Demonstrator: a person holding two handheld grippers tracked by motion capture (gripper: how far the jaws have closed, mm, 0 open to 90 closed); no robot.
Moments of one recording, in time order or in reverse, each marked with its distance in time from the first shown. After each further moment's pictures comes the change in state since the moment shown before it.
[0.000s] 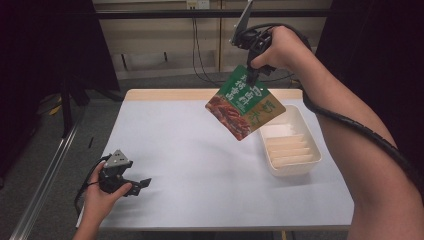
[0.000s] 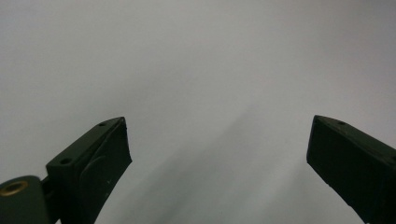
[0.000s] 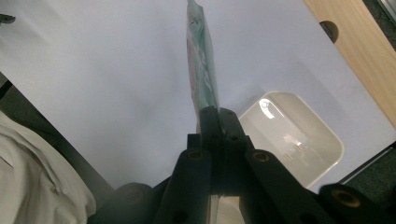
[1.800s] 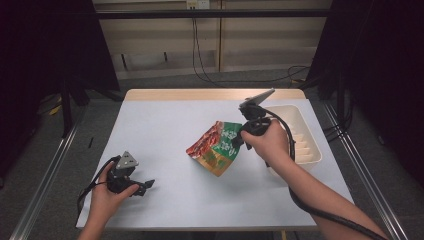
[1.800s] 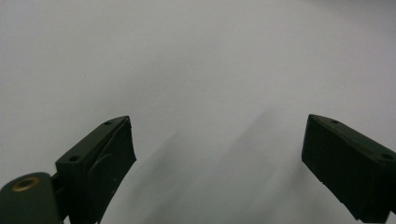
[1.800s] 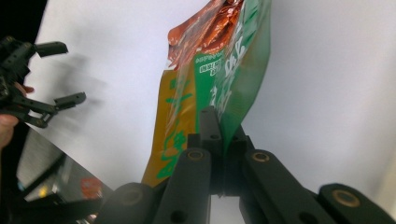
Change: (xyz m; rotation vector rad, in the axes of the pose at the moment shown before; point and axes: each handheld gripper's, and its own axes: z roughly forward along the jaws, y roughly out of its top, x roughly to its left) left arm -0.006 -0.001 0.018 0.075 0.069 0.066; right arm 0.064 -0.090 0.143 -0.254 0.265 0.536
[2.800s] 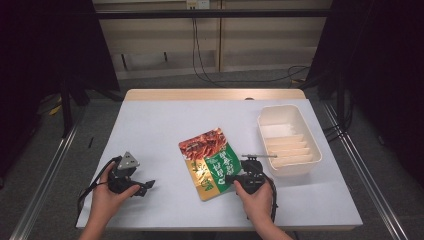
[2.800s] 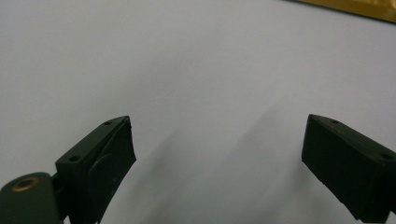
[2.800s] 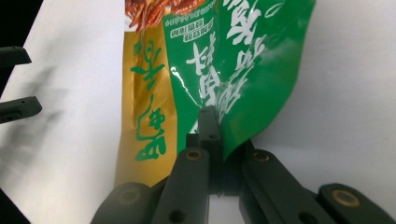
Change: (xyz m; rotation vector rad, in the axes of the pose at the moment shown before) left arm -0.001 0.000 0.002 0.010 -0.002 0.010; right arm -0.017 -0.119 0.108 -0.318 0.064 0.160
